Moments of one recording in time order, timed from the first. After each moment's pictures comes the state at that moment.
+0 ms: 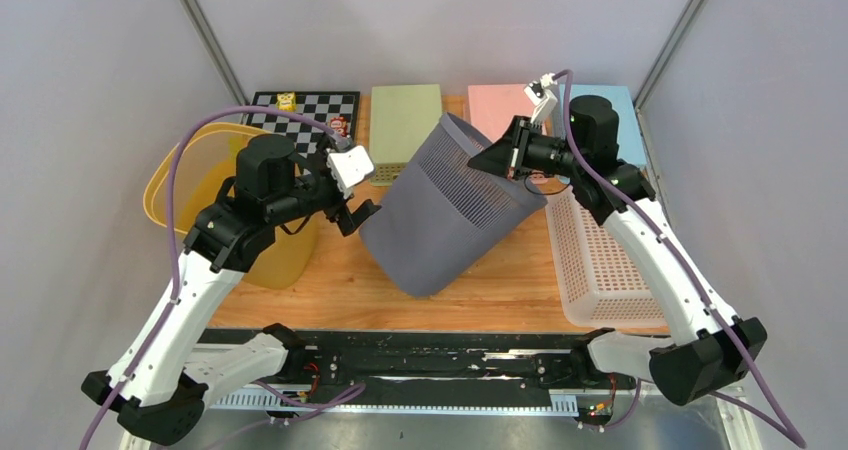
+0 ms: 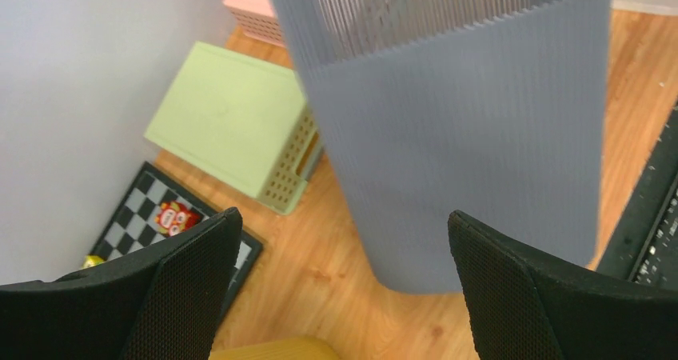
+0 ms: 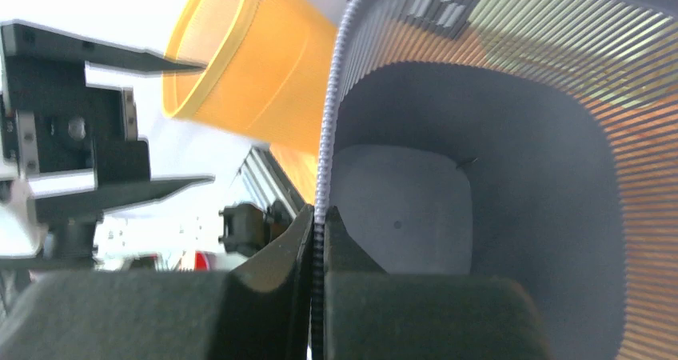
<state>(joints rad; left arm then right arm) -0.52 0.97 1.33 -0.72 0.34 0.51 0.39 1.21 1.34 -0.39 -0.71 0.57</state>
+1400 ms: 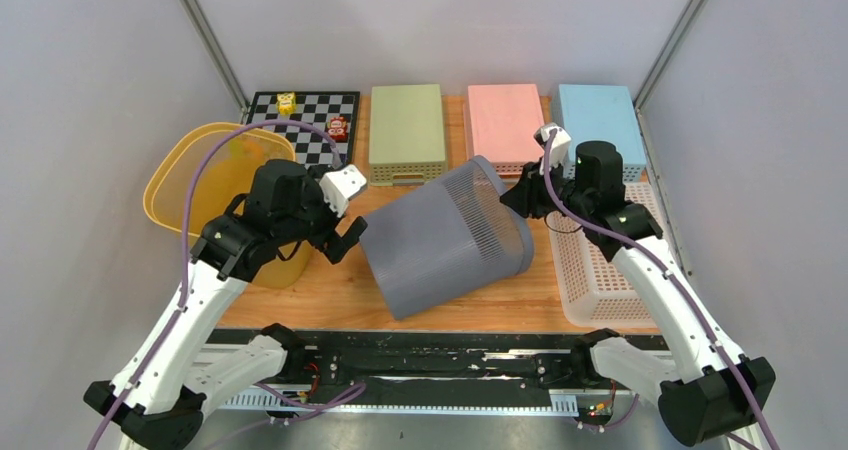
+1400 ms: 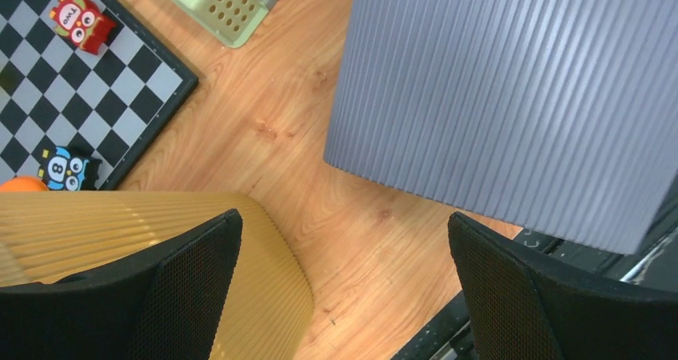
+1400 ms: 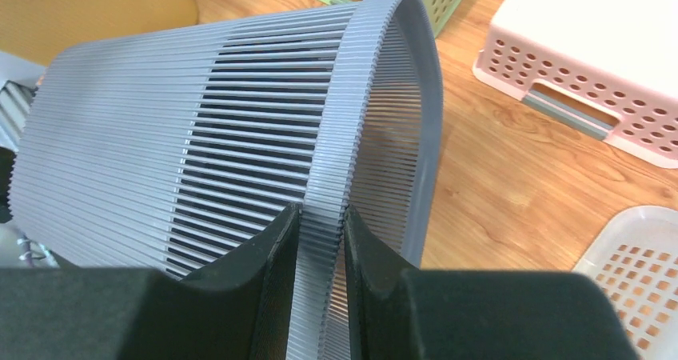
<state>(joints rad) -0.49 0.90 1.14 -0.93 0.15 0.37 0.31 1.02 1.00 -0.46 -0.48 0.09</state>
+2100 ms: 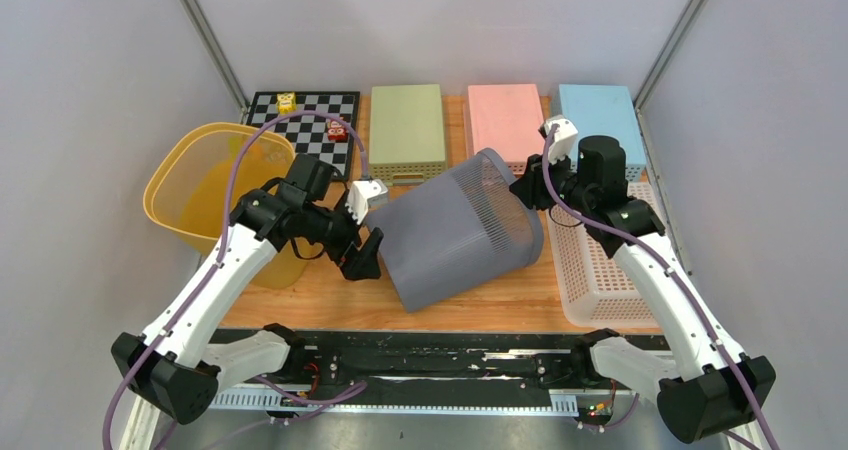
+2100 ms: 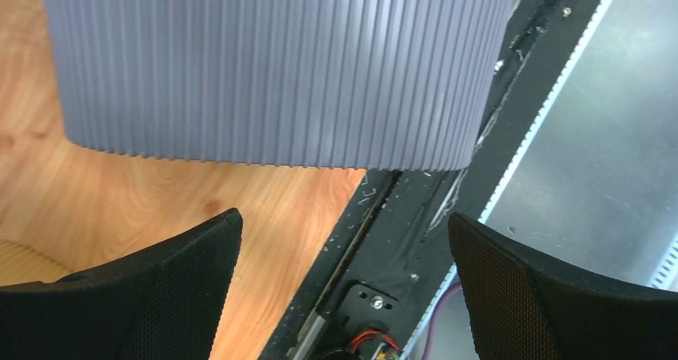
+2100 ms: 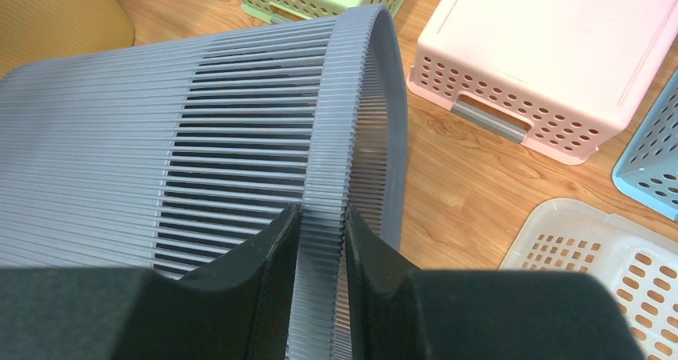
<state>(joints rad) -0.45 1.09 1.16 -1.08 0.56 0.30 0.30 1.03 1.04 -0.46 -0.34 0.03</state>
